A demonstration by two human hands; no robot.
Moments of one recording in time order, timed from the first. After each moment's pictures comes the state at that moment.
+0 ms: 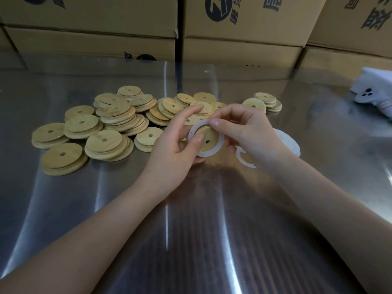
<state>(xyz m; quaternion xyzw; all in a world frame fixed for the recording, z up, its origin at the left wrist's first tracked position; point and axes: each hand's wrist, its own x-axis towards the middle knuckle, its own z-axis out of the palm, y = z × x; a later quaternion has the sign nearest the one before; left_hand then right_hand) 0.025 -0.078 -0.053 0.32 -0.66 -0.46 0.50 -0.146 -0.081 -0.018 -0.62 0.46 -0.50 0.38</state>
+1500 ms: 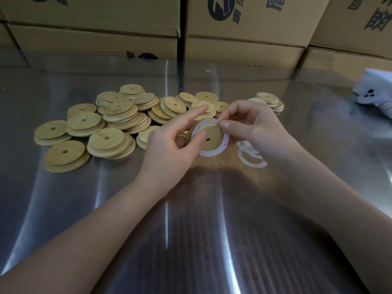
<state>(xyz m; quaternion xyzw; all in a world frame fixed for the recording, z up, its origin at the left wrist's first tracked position) 0.029 -0.075 -0.049 0.33 -0.69 -0.35 0.55 -0.156 -0.079 -0.008 -0.66 0.44 -0.46 0.39</state>
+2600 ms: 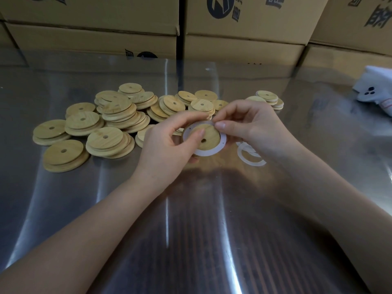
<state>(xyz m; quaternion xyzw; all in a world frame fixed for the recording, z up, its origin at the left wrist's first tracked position) 0.032 -0.074 -0.045 0.34 -0.67 -0.39 0.53 -0.158 -0.081 -0.010 -0.66 0.43 -0.46 0.41</state>
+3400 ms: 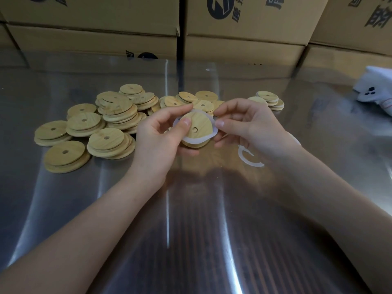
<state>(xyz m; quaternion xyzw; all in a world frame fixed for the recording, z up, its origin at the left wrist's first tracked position) 0.031 -0.080 -0.038 0.35 -0.52 -0.51 0.59 -0.155 -0.085 -0.013 -0.60 0.41 -0.49 0.48</state>
